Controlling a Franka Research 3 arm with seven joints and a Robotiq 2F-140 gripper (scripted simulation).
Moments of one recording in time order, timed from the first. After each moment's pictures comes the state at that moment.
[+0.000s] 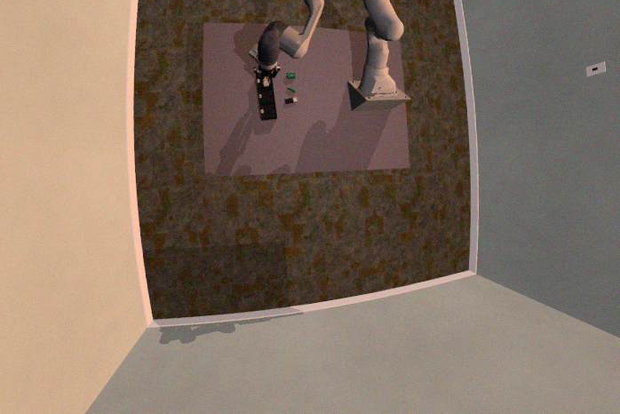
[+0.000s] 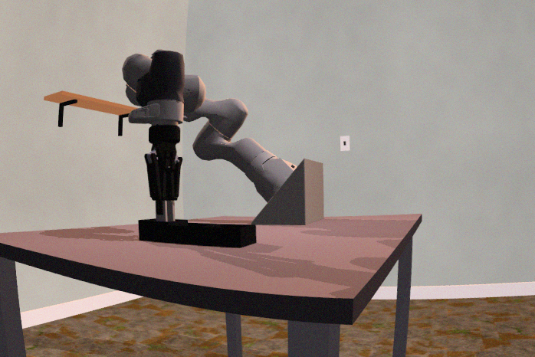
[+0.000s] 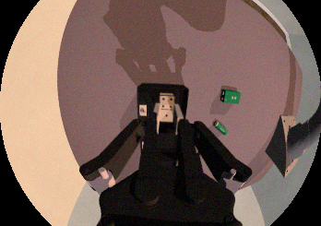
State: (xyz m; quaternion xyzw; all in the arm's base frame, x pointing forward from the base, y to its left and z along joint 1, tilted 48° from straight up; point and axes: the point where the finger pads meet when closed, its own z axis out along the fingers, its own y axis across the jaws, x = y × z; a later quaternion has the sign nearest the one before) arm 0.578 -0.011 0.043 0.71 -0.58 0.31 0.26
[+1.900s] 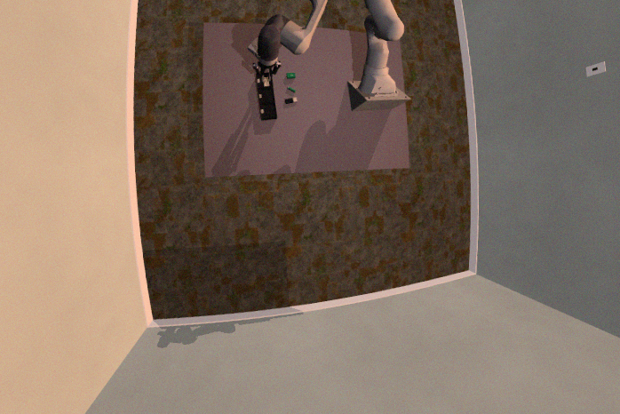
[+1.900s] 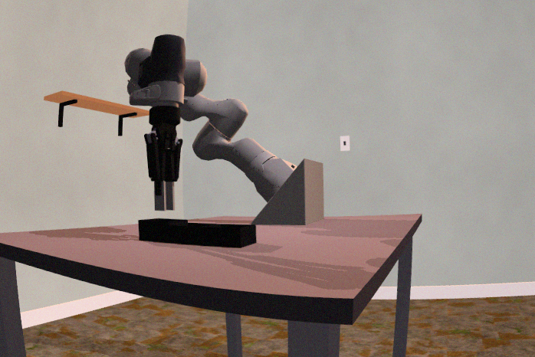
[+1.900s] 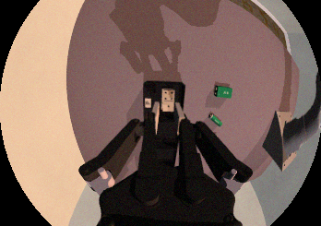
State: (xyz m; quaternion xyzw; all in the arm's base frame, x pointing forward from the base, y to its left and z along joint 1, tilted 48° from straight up) arm 0.574 0.021 0.071 0.70 -0.58 0.31 0.26
